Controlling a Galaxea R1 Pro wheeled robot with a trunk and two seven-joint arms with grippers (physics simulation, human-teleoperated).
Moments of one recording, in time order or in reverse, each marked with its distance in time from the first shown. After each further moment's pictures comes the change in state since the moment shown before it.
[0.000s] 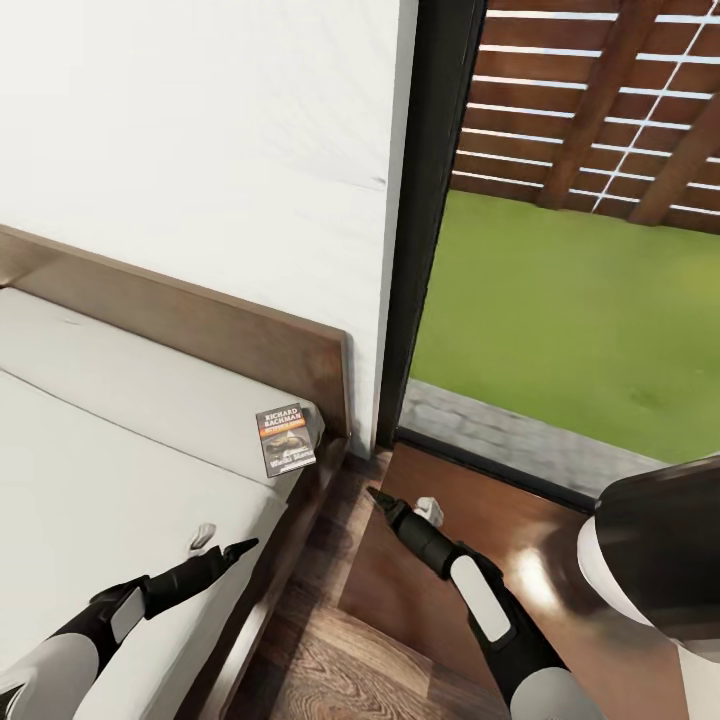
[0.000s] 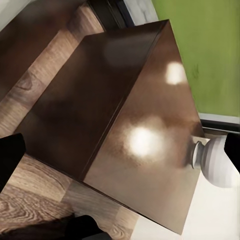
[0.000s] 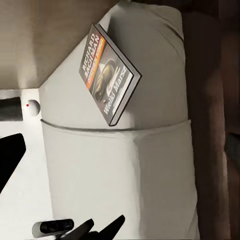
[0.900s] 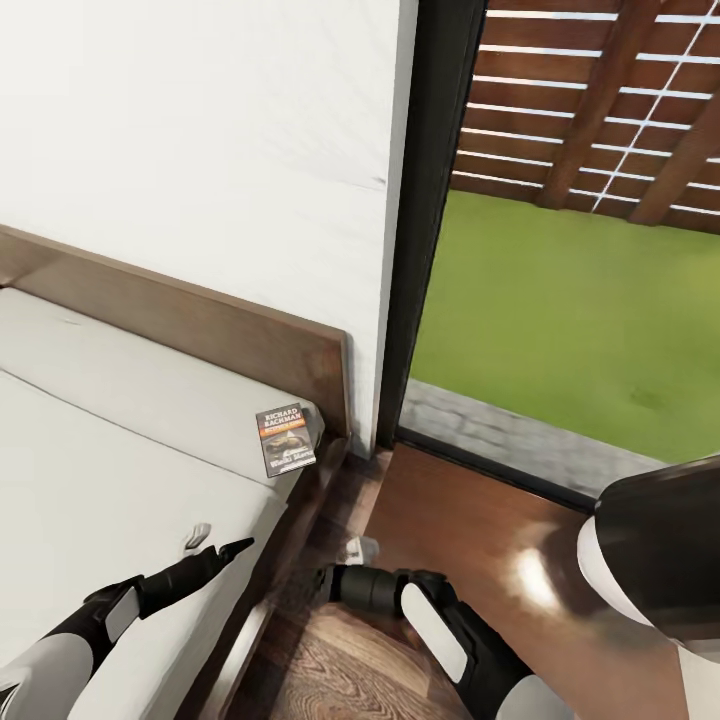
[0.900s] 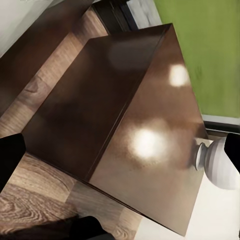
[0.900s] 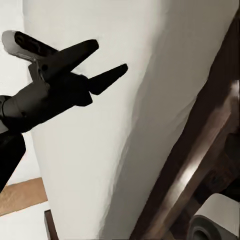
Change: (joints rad) left arm 0.000 0.015 0.000 -0.002 0.001 0.000 0.000; right arm 0.000 -0.001 0.420 -0.011 0.132 0.149 -0.001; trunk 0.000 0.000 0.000
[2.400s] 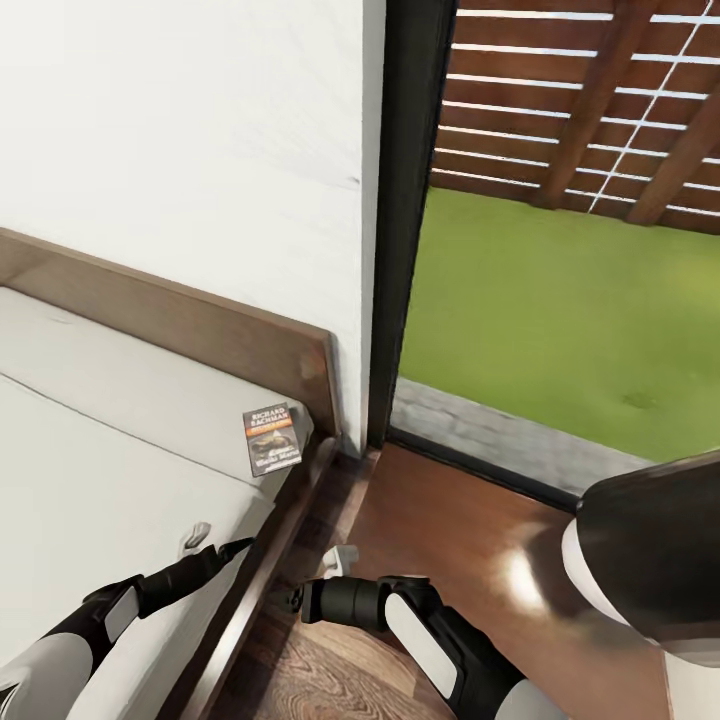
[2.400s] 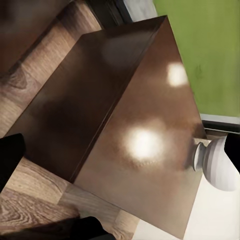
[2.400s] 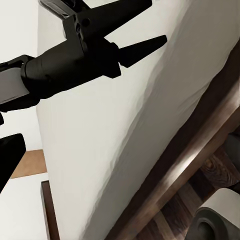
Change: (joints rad) left arm -0.001 0.001 0.000 -0.002 -0.001 0.000 0.001; right arm 0.001 0.002 0.129 -0.050 0.004 0.000 0.012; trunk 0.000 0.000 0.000
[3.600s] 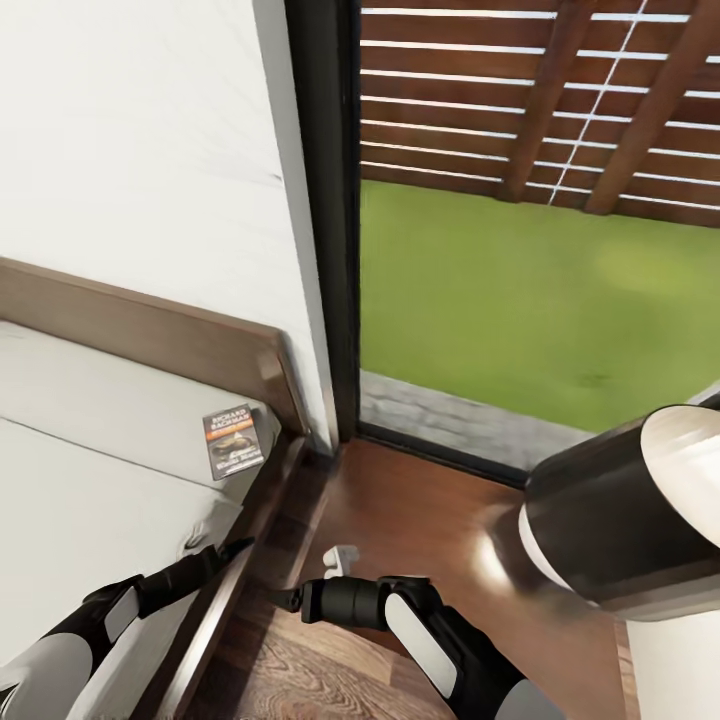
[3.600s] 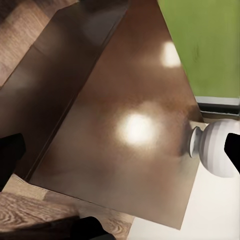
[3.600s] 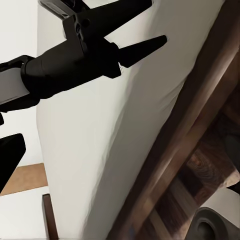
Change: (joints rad) left arm 0.001 0.000 0.000 -0.001 0.000 0.000 -0.001; right arm 0.000 0.000 0.000 0.000 0.000 0.000 0.000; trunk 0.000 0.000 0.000
